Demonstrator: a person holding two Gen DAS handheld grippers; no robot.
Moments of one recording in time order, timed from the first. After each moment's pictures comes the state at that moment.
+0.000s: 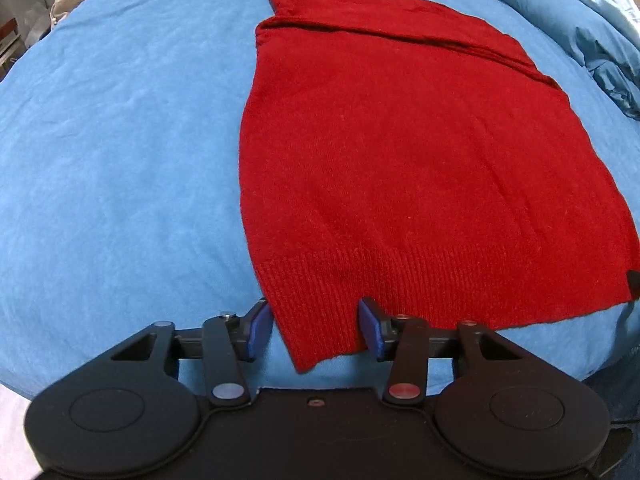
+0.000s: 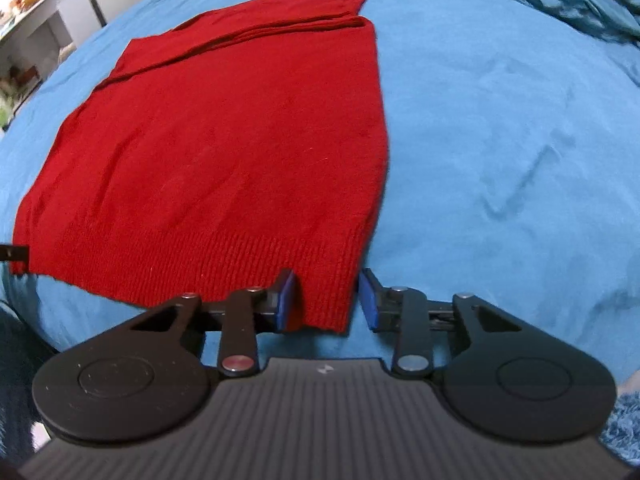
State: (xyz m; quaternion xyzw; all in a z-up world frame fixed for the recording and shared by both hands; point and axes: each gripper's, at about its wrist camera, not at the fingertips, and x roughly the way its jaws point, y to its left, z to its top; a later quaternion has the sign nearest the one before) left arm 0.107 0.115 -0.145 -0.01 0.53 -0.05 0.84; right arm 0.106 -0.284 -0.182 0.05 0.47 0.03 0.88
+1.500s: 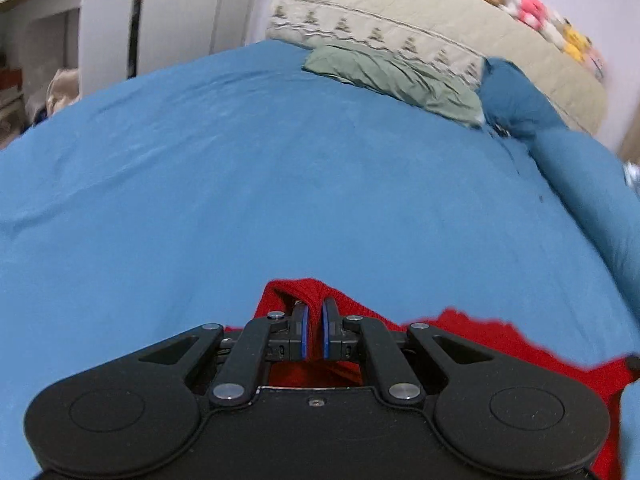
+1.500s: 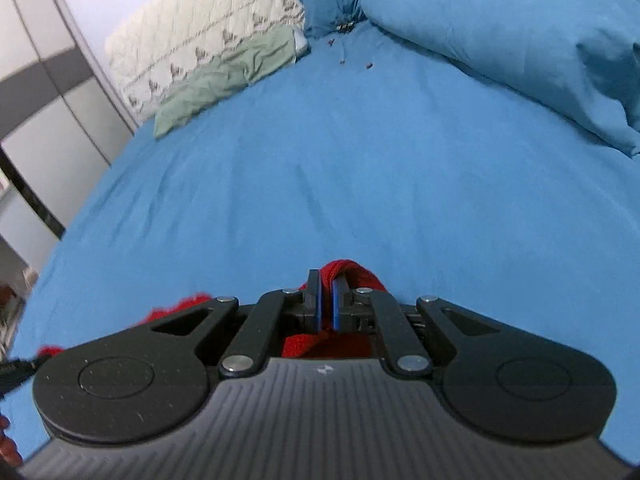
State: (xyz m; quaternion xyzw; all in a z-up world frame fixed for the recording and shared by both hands) left arm 0.507 0.094 -0.103 -0.14 0.35 0.05 0.92; right arm 0.539 -0.339 -0.157 0.23 0.33 -0.01 0.92
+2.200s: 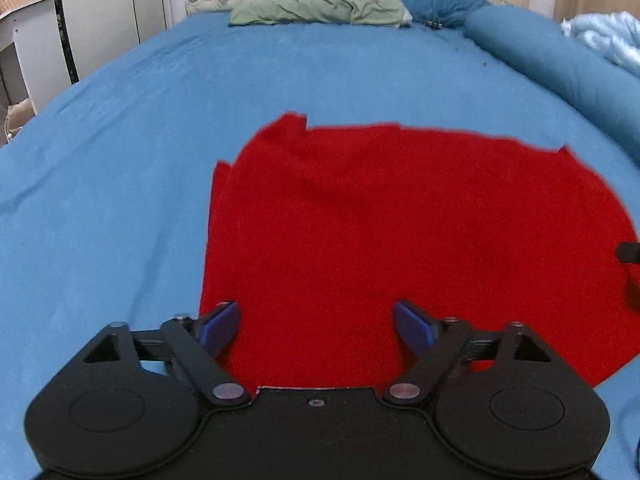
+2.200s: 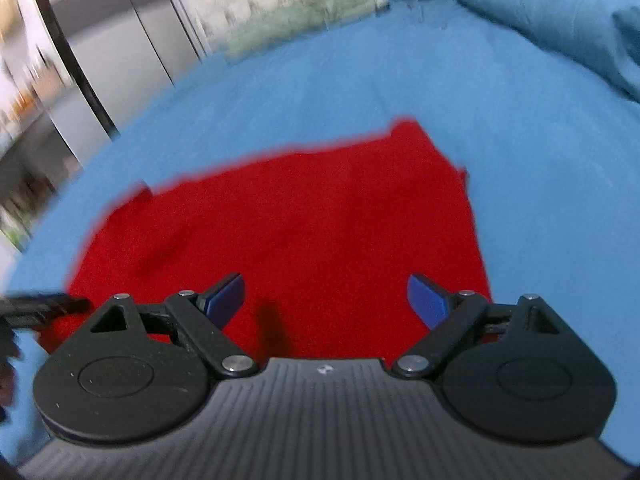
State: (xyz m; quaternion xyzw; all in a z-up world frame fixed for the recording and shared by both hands) left arm 0.396 0.070 -0.165 0.02 0.41 -0.04 0.91; right arm 0.445 -0.292 -0.194 0.12 0.38 0.08 0.91
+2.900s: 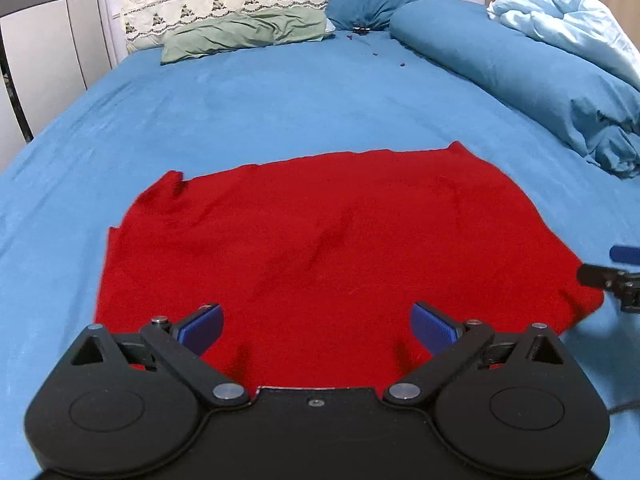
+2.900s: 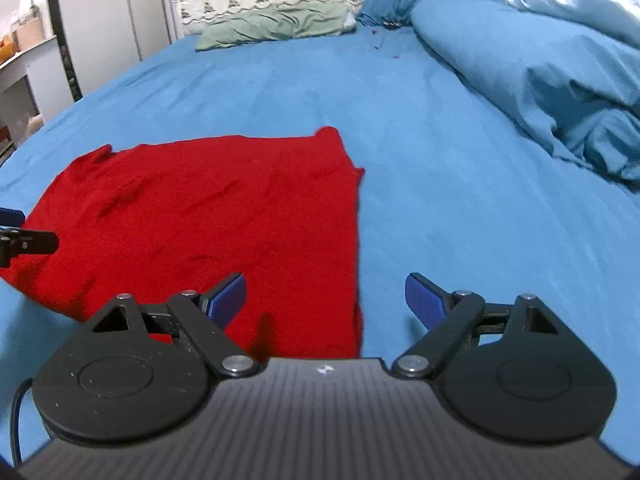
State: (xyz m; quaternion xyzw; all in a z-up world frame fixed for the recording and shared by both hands) left arm 0.376 -0.044 -0.110 0.06 0.40 -0.10 0.91; right arm 0.369 -0.325 -0.162 0.03 0.36 0.02 0.93
